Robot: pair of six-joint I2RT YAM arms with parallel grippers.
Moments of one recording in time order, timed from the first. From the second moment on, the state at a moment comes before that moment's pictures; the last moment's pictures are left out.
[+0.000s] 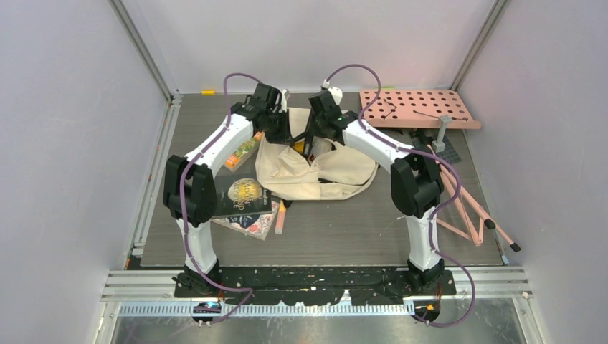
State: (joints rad) left arm -0.41 1.91 1.69 -0.69 0.25 -0.37; right arm 0.58 2.06 1.74 -0.37 0.24 0.67
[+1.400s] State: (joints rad) left arm -0.40 1.92 1.73 -0.75 0.27 -0.37; right arm 0.66 1.98 1.56 -0.42 0.24 0.80
